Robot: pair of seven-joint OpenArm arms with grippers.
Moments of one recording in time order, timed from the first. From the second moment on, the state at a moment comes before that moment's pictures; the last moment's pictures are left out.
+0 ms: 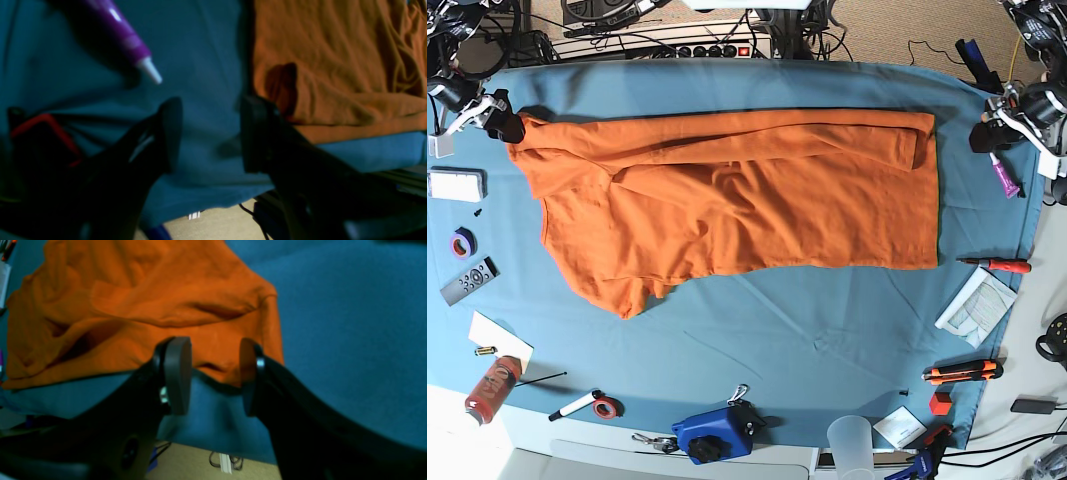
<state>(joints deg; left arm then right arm) 17.7 -13.1 -46.0 97.9 -57.2 -32.1 76.8 -19.0 24.0 55.9 86.6 67.2 39.8 -78.1</state>
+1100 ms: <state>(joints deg) 23.5 -11.7 -34.2 97.9 -58.8 -33.4 75.4 -18.9 26.0 71.5 86.6 70.8 39.8 -78.3</state>
